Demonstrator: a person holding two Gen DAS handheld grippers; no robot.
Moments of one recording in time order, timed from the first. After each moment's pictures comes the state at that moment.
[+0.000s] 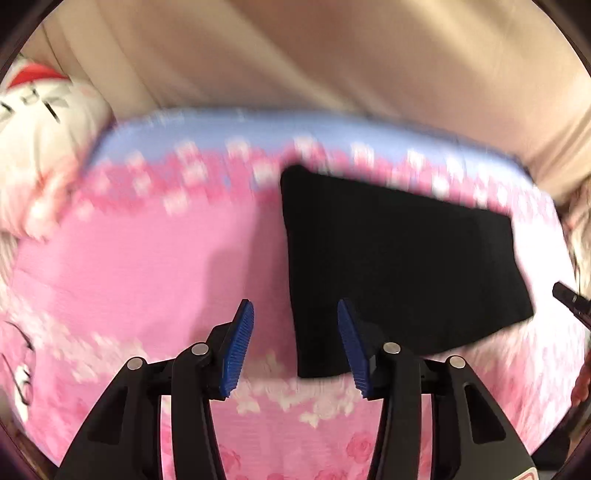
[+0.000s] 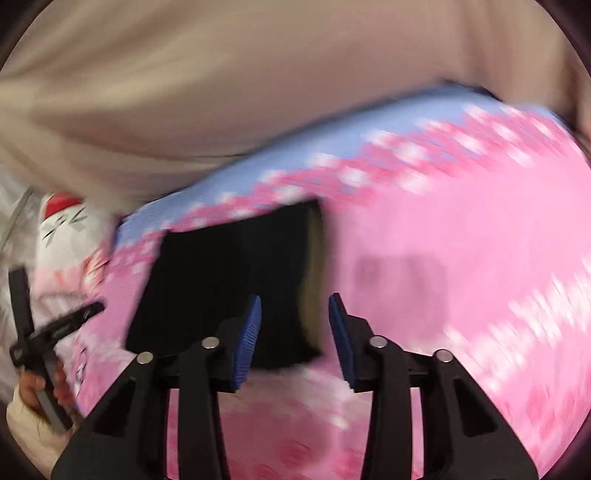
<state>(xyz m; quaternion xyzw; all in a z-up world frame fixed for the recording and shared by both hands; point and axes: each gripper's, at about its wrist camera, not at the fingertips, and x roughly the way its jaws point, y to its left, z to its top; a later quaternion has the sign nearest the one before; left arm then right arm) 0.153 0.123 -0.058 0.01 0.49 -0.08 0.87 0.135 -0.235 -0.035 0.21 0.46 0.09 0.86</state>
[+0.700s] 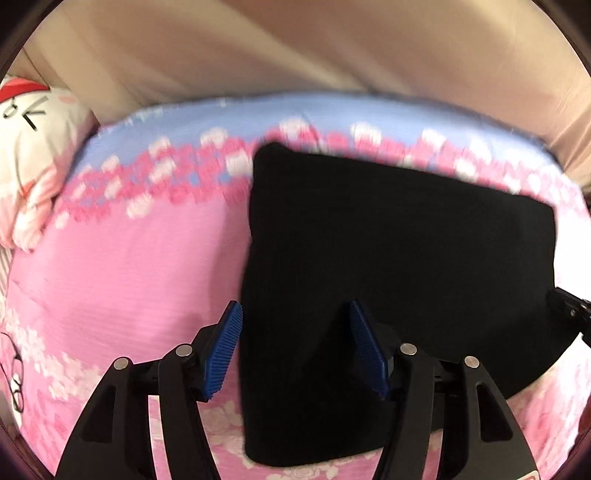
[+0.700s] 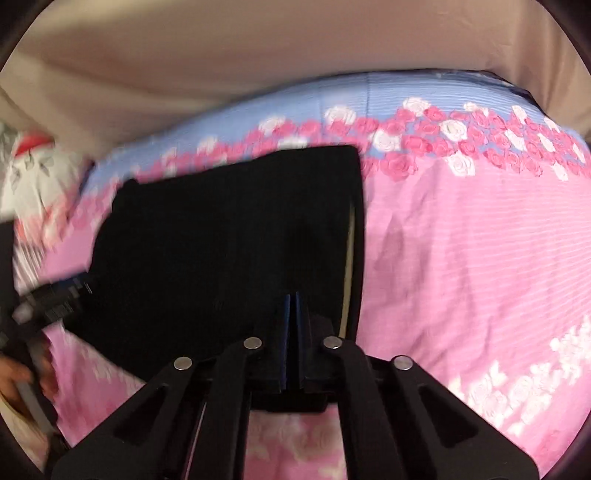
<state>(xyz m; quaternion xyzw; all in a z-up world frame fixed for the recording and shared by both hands) 0.195 0.078 -0.134 0.05 0.51 -0.05 0.85 0.151 -0.230 -0.107 0.18 0.51 0.04 0.84</state>
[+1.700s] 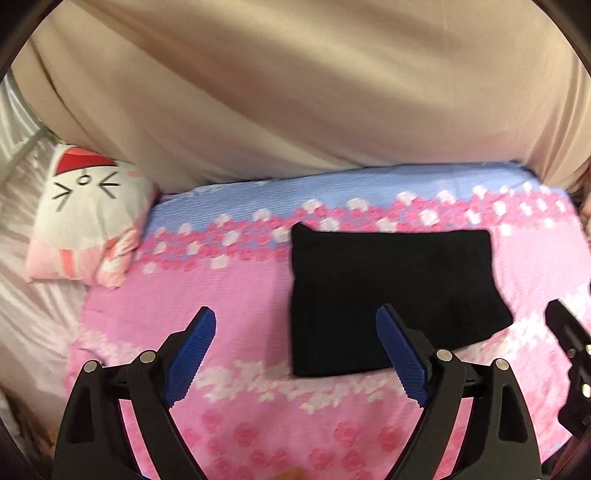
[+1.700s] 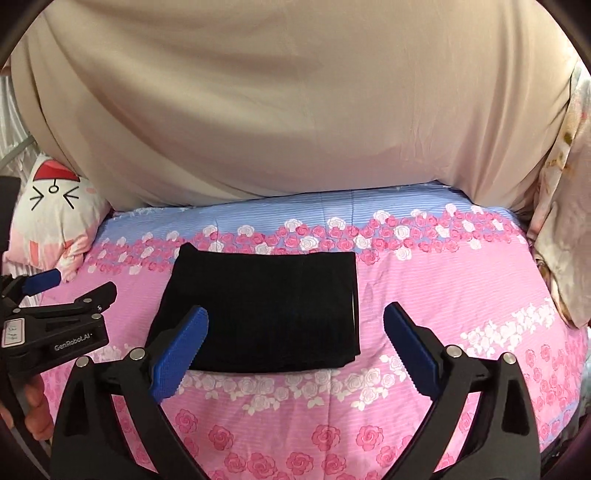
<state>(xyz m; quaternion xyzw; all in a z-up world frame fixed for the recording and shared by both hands) 0.097 0.053 0.029 0.12 0.43 0.00 0.89 0.056 -0.147 0.060 0.08 0.40 -0.04 0.91</state>
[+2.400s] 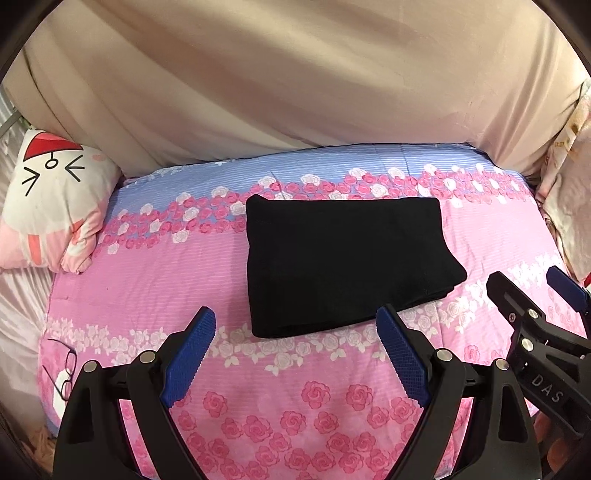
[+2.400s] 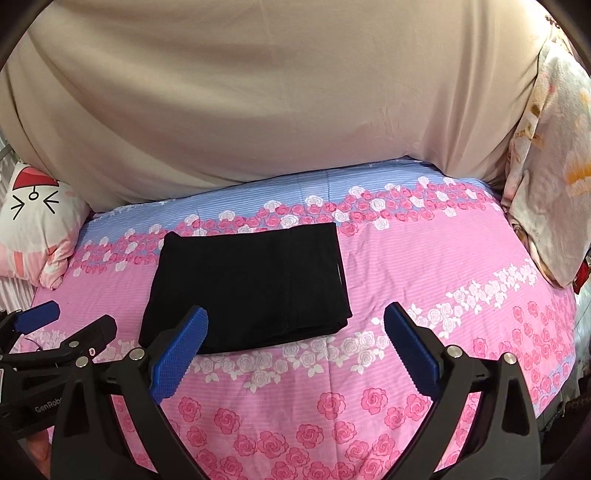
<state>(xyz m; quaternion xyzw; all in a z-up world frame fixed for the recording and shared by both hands) 0.055 0.056 0.022 0.08 0.46 -0.09 0.88 0.030 -0.136 0.052 0.10 0.41 -0.10 0.90</state>
